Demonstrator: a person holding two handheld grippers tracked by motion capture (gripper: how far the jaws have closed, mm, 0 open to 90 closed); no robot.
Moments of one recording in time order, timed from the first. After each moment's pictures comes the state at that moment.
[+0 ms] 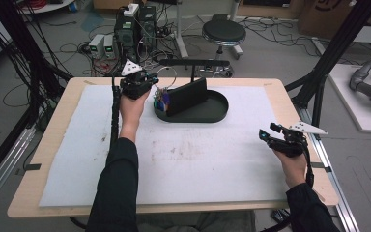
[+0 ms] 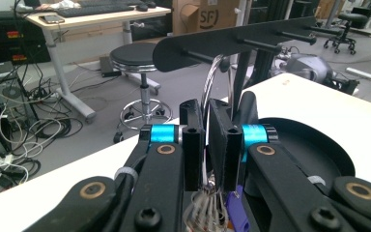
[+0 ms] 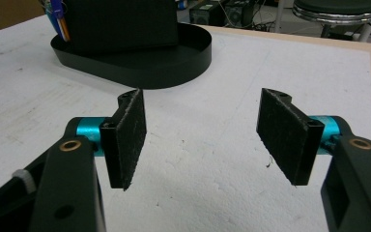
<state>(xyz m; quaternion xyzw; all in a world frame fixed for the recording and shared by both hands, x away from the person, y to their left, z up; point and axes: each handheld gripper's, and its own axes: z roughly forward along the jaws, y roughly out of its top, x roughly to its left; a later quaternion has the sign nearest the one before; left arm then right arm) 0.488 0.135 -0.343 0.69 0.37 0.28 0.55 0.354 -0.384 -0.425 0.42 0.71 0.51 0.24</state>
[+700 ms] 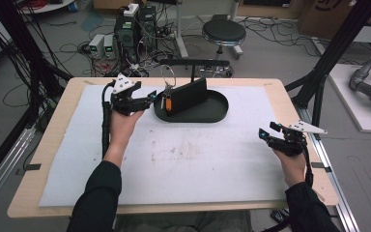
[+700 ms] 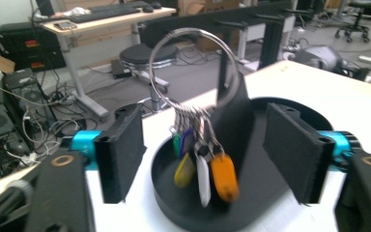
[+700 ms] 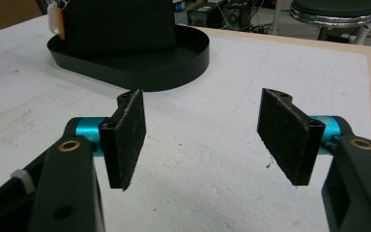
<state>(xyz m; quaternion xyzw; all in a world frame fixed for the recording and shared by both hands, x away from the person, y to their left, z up) 0.416 0.152 -0.345 0.70 0.34 0.30 0.54 0.356 -0.383 -0.425 0.42 0.71 0.51 0.24</state>
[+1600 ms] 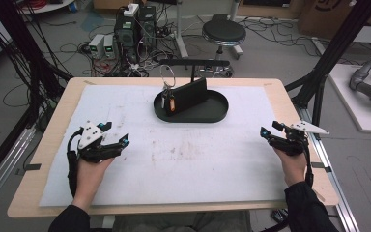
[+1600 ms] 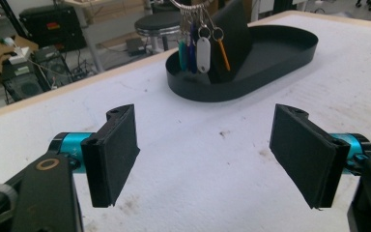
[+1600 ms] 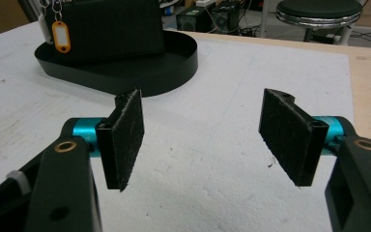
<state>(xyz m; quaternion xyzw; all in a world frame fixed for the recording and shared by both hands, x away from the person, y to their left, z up) 0.311 0.218 -0.402 0.71 0.36 0.33 0.51 0.355 -0.385 -0.423 0.44 0.69 0.51 0.25</state>
